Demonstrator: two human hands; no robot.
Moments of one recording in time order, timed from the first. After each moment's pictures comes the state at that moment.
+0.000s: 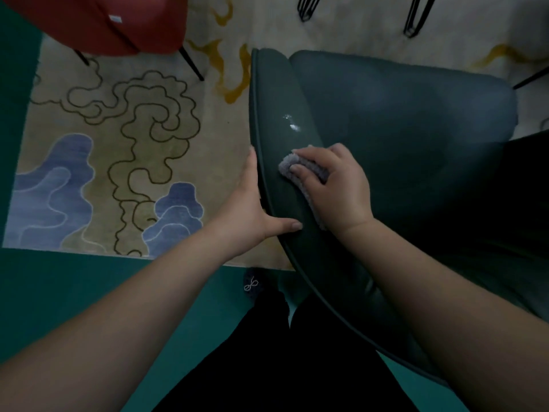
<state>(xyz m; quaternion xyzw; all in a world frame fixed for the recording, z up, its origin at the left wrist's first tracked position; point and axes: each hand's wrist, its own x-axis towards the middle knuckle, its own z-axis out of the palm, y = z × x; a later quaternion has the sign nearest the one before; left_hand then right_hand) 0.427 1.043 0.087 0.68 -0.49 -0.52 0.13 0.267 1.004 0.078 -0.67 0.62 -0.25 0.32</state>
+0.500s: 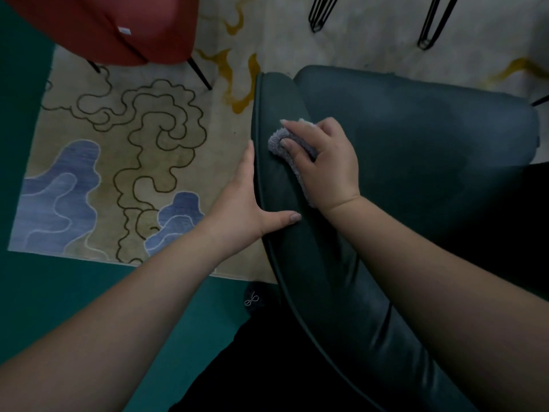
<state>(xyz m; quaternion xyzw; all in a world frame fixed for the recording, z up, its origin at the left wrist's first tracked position) 0.435 0.993 0.087 0.71 -0.51 -0.46 0.14 0.291 0.924 0.054 -0.71 0.57 -0.31 0.28</state>
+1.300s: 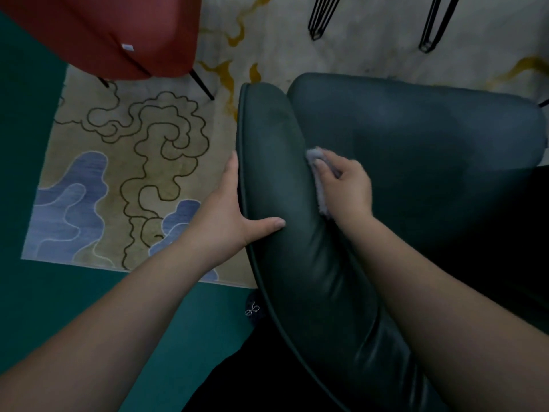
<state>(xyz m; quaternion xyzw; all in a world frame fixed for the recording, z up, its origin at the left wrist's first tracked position) 0.430 0.992 0.093 0.72 -0.49 -0.46 0.14 0.239 0.925 0.009 -0.53 0.68 -0.24 0.44</state>
